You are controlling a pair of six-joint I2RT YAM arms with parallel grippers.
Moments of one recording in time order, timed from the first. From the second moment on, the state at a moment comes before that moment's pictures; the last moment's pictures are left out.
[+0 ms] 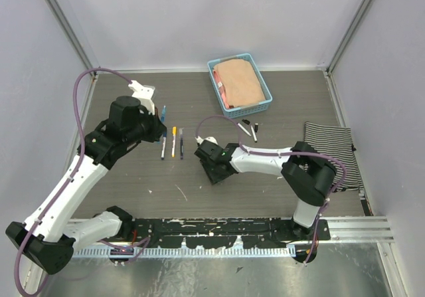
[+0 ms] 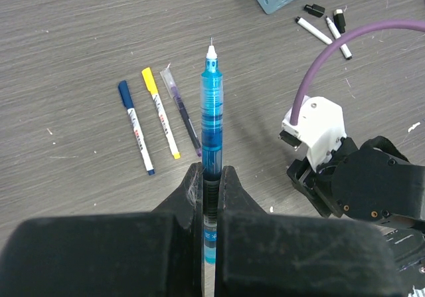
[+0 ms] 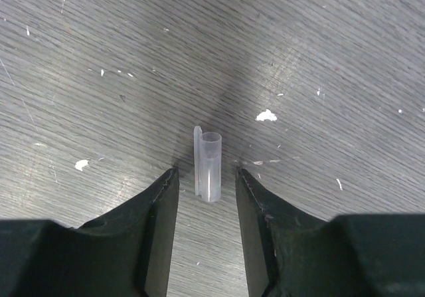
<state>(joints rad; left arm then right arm) -0.52 1.03 1.15 -0.68 -0.04 -0.25 1.00 1.75 1.06 -0.53 0.17 0.45</state>
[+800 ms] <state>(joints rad) -0.51 1.04 1.15 -0.68 -0.04 -0.26 1.00 1.68 0.99 -0.56 0.25 0.52</state>
